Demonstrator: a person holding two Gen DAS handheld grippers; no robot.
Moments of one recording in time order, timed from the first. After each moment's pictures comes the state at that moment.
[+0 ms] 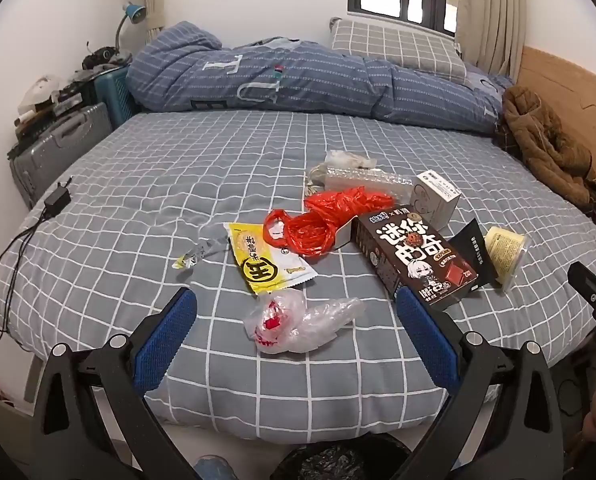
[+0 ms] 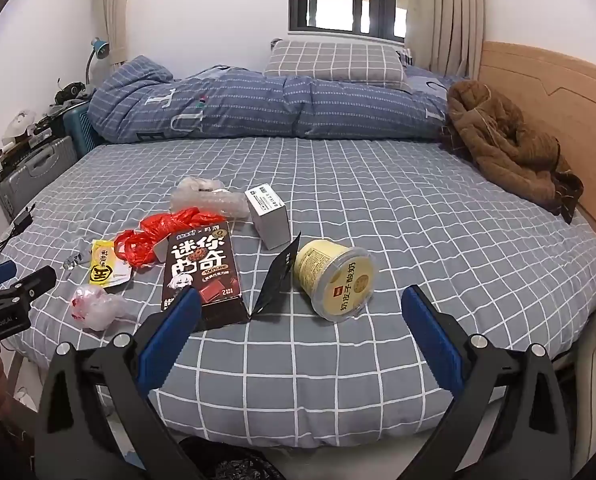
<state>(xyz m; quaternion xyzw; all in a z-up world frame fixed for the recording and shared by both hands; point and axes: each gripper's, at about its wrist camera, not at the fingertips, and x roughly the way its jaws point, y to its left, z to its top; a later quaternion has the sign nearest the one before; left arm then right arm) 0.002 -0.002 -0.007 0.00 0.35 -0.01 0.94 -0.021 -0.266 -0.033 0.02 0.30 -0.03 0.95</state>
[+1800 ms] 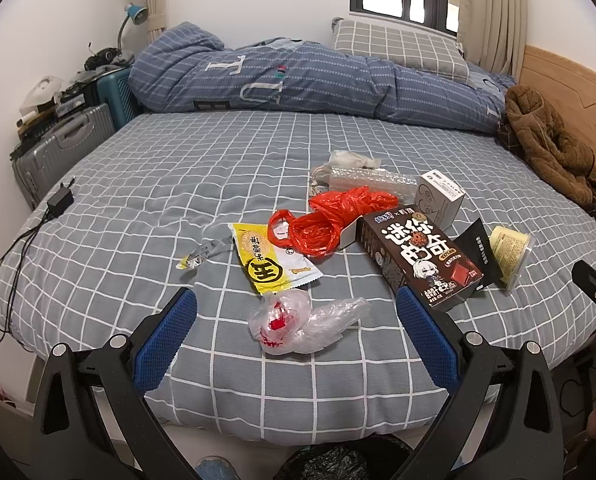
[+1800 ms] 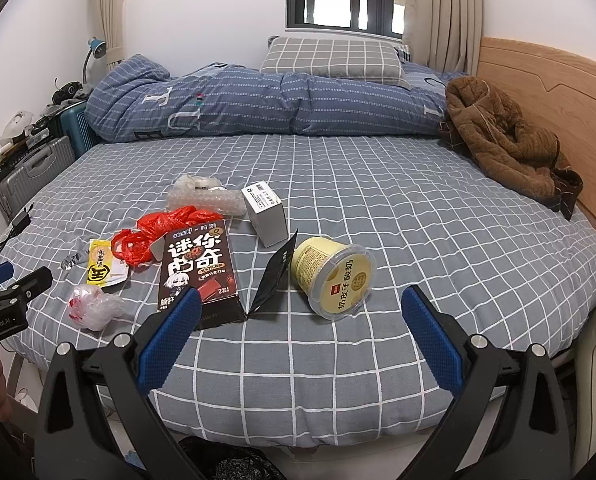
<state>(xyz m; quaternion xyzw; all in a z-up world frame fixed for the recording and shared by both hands) 0.003 0.001 -0.007 0.01 0.35 0.00 0.94 -0.019 -0.266 -0.036 0.02 0.30 -0.03 0.95</state>
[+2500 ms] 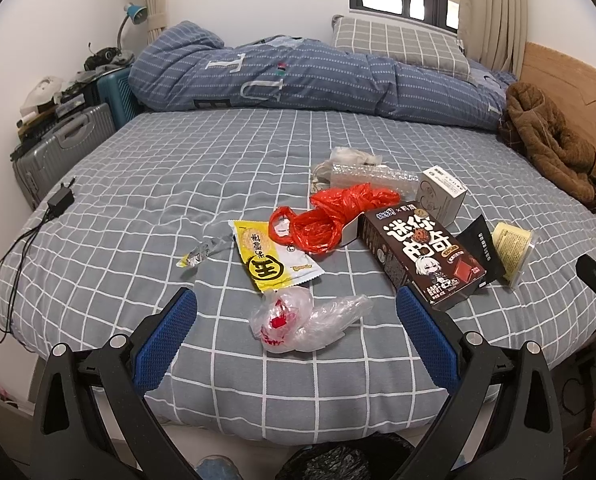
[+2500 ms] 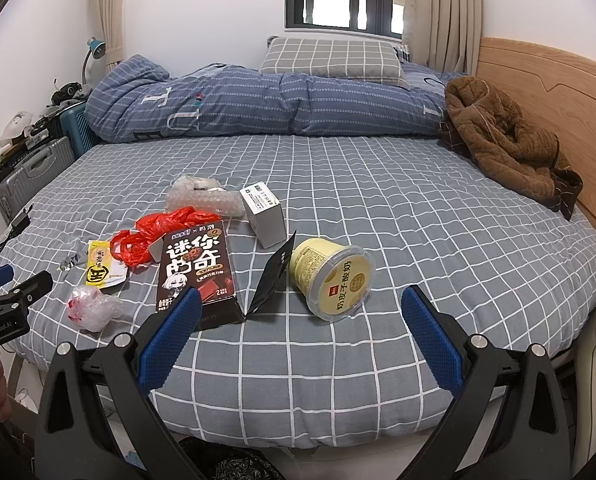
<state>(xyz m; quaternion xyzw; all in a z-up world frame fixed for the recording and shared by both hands) 0.005 0.003 -0.009 0.01 0.36 0.00 0.93 -0.019 -0.266 -0.036 0.02 0.30 -0.03 0.95</state>
